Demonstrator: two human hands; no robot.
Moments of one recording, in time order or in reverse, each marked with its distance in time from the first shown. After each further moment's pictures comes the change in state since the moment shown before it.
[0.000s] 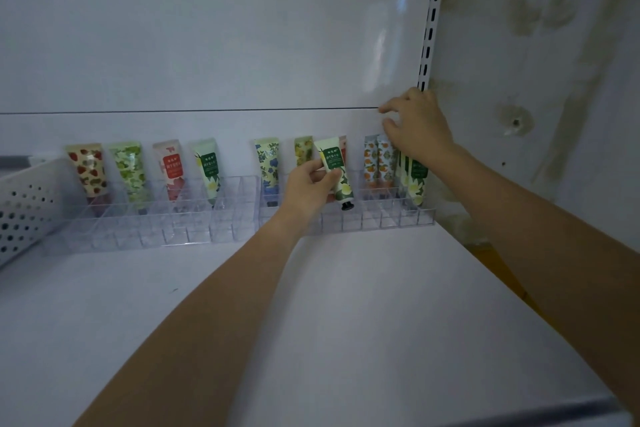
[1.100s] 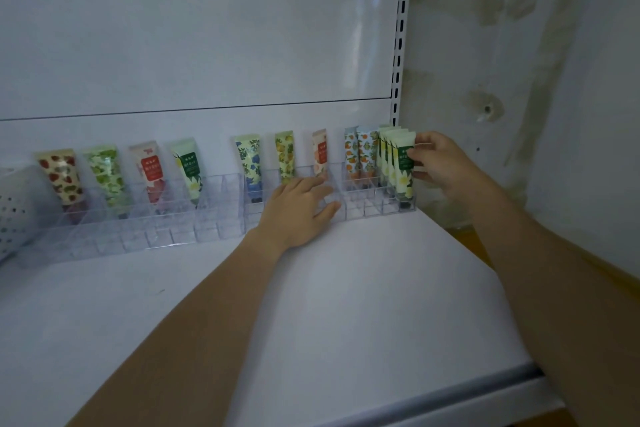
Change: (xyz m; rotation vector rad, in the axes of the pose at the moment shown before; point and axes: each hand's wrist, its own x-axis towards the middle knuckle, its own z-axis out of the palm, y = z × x) left_hand -0.015 -0.025 -0.019 1.322 -0.257 0.471; right_hand -0.063 0.037 -0.005 0.852 -0.134 0.711
